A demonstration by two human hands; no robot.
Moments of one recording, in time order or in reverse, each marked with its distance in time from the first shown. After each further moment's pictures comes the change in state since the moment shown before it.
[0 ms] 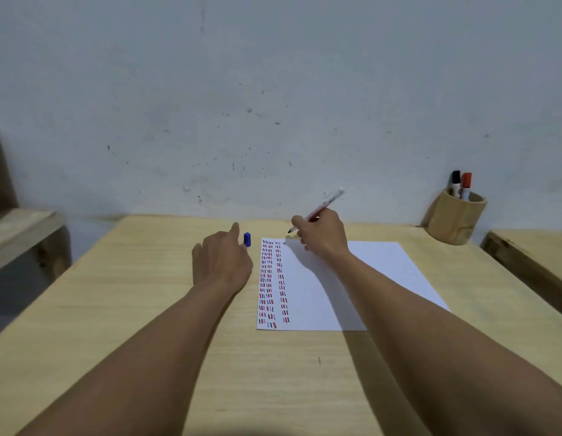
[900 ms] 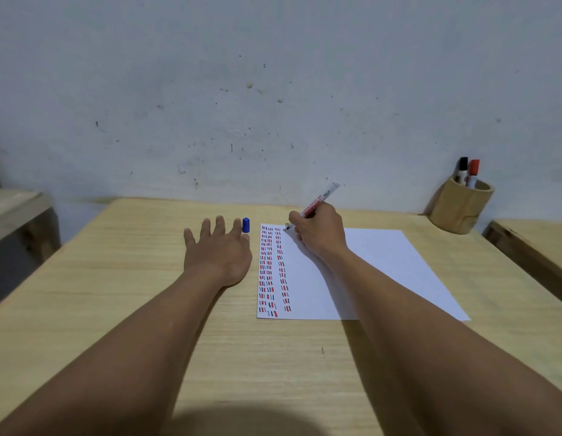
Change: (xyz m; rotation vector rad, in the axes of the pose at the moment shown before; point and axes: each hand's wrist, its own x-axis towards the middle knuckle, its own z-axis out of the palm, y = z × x) left_hand -0.001 -0.010 0.000 0.209 -0.319 0.055; right_hand -0.001 0.017 0.015 -0.085 -0.009 0.001
